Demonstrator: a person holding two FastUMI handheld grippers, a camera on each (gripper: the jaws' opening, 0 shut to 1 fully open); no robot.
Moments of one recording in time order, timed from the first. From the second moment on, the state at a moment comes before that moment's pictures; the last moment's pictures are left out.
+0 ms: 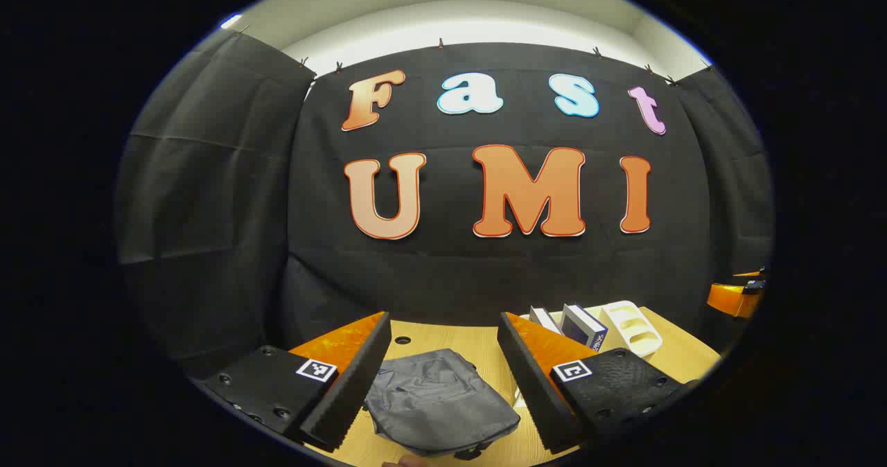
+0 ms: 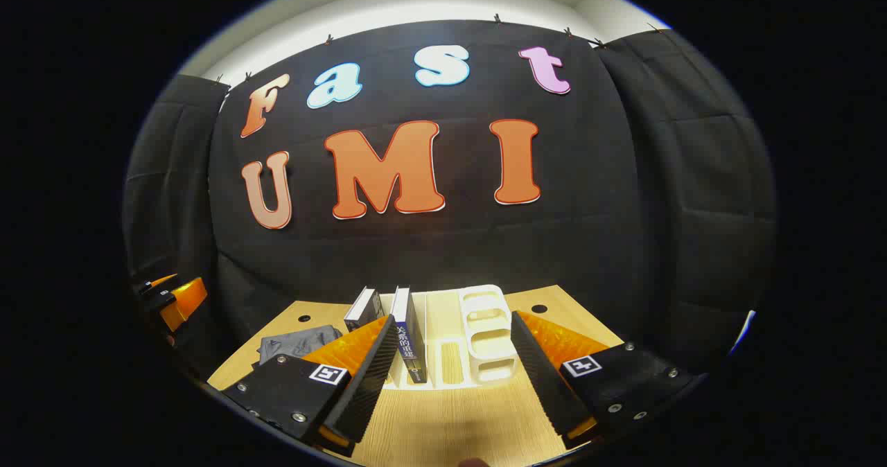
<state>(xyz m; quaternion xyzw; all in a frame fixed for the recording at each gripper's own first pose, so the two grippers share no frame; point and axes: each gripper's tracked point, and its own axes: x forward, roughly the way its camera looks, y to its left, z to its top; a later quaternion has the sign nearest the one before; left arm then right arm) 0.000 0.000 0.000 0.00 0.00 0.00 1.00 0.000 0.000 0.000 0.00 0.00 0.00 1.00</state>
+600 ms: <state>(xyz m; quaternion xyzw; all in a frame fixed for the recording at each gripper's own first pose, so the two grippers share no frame) 0.002 -0.001 0.009 0.02 -0.01 0.00 1.00 0.007 0.006 0.000 0.00 0.00 0.01 1.00</state>
